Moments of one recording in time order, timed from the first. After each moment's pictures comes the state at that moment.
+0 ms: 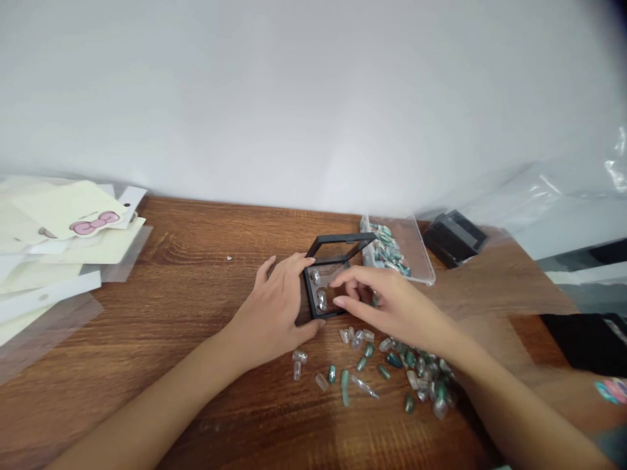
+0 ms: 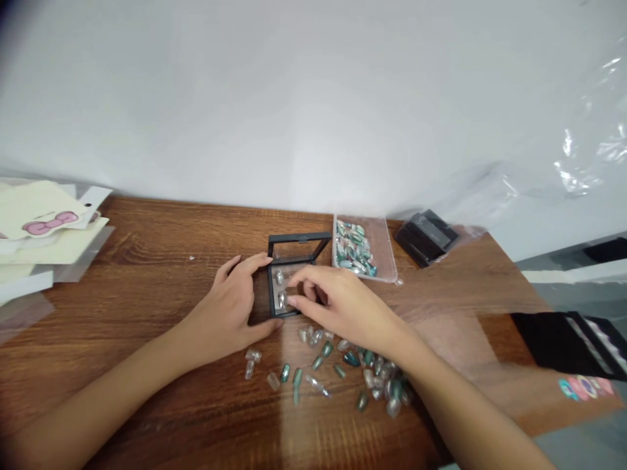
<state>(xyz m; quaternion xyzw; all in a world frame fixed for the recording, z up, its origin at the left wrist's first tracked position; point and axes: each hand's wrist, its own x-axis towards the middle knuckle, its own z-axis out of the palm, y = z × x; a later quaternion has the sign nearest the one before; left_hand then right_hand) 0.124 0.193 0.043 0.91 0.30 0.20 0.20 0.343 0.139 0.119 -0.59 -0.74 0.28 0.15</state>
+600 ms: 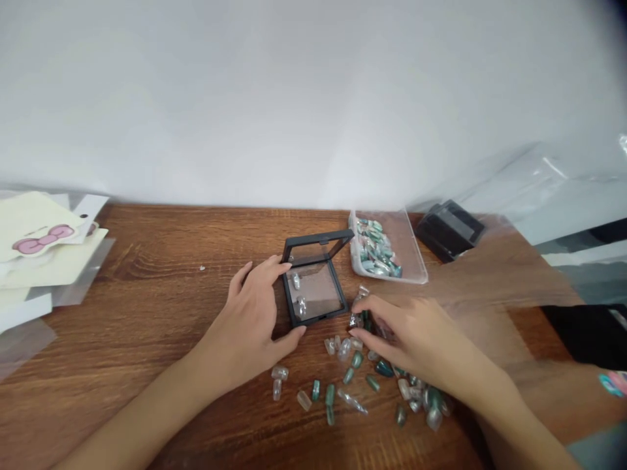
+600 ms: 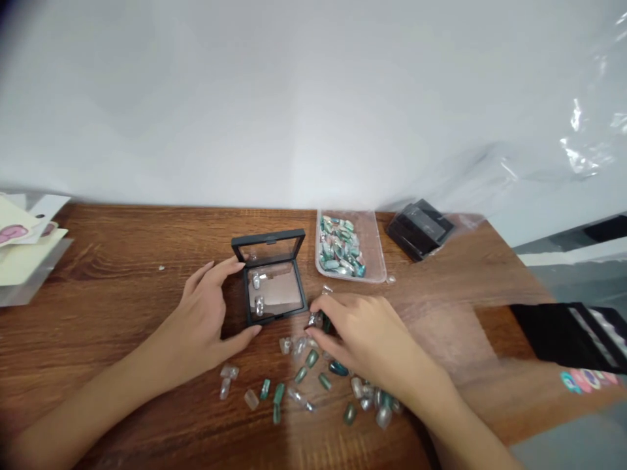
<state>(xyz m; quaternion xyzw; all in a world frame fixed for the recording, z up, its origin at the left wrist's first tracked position) 0.122 0.192 0.035 0.91 0.32 0.20 0.16 0.380 0.093 0.103 -0.62 -0.78 0.11 0.03</state>
